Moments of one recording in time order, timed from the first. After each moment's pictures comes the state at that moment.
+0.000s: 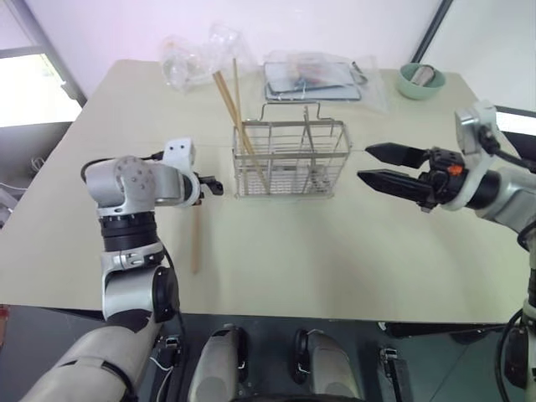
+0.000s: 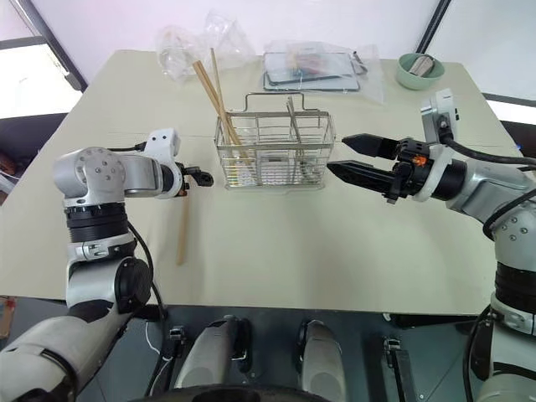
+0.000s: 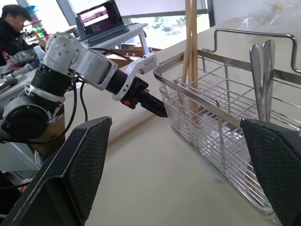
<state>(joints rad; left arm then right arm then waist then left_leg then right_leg) -0.92 0.25 0.33 0.14 -0.49 1.61 0.23 -0.49 -0.84 -0.31 -0.19 0.96 0.91 0.95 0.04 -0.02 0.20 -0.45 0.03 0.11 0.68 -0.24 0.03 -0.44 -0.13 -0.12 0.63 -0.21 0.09</state>
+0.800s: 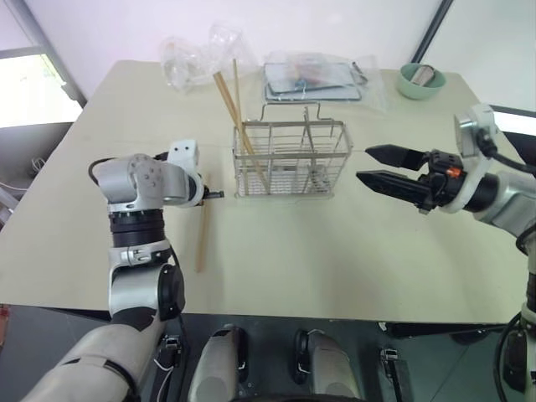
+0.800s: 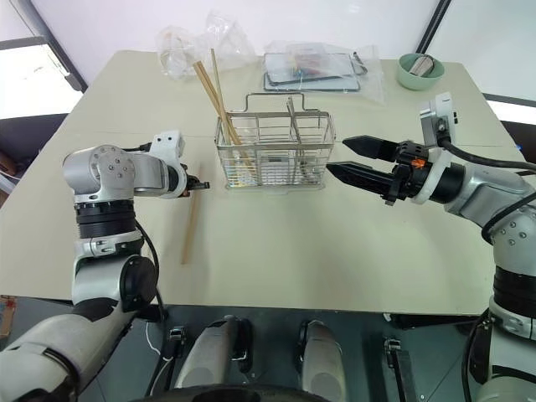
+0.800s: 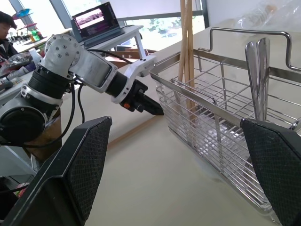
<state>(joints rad) -0.95 0.25 0.29 0.18 -0.37 1.48 0.18 -0.47 -0.83 -0.32 -0.21 0.96 0.91 0.92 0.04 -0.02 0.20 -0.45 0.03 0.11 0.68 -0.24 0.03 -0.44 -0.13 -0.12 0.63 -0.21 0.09</state>
